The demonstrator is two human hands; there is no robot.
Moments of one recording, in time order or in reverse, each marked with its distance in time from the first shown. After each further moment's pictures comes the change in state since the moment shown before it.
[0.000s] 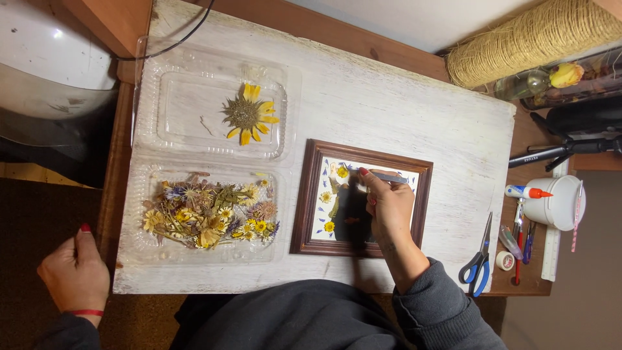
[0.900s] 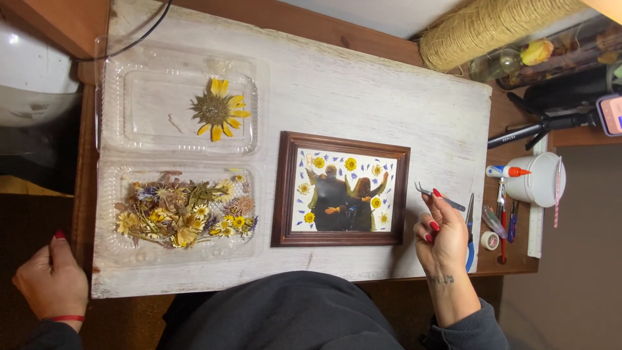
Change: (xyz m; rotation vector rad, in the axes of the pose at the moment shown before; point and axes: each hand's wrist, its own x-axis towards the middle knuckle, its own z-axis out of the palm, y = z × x) left_hand -0.002 -0.052 0.015 0.070 0.017 0.083; right_hand -0.011 0.011 -0.158 0.396 0.231 0.042
